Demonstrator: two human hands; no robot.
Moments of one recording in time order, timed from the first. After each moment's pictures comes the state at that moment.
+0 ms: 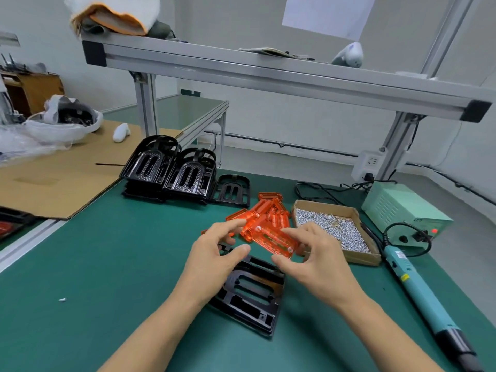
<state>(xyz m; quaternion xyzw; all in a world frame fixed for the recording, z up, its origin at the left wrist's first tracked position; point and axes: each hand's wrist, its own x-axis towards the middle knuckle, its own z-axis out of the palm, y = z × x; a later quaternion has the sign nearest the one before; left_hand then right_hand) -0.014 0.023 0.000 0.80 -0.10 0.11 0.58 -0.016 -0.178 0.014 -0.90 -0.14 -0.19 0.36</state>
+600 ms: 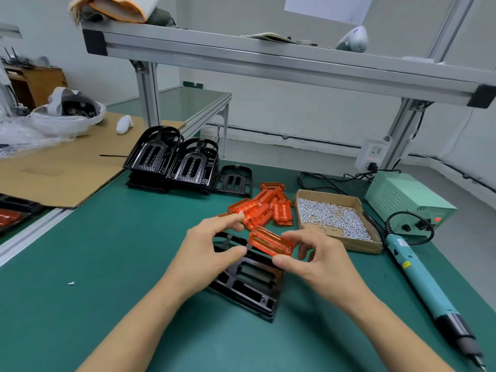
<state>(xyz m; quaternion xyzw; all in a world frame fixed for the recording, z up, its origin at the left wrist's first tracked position) -0.020 0.042 -0.002 0.84 -0.15 0.11 0.52 -0.033 -0.182 0.008 -0.90 -0.13 -0.13 0.40</state>
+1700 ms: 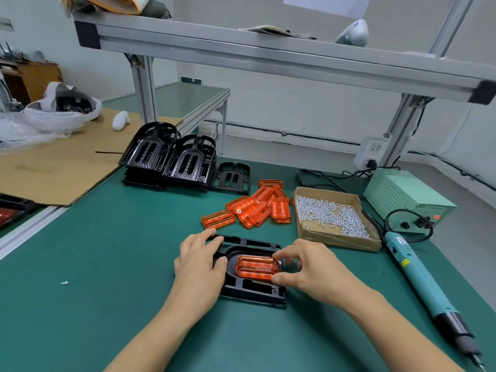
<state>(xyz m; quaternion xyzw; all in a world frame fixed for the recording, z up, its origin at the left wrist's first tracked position) -0.035 0.028 -0.029 0.91 0.00 0.10 0.40 -0.020 -0.184 0.003 -0.97 -0.15 0.01 0.19</state>
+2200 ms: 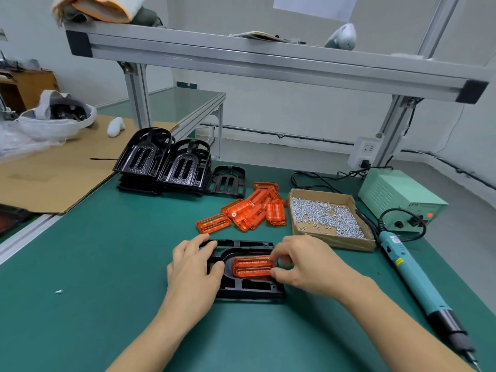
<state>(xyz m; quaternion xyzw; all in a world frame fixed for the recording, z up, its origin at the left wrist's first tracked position) -0.036 0.027 -0.031 0.92 0.01 0.11 0.37 -0.009 -0.184 0.014 -0.97 -0.23 -0.01 0.09</state>
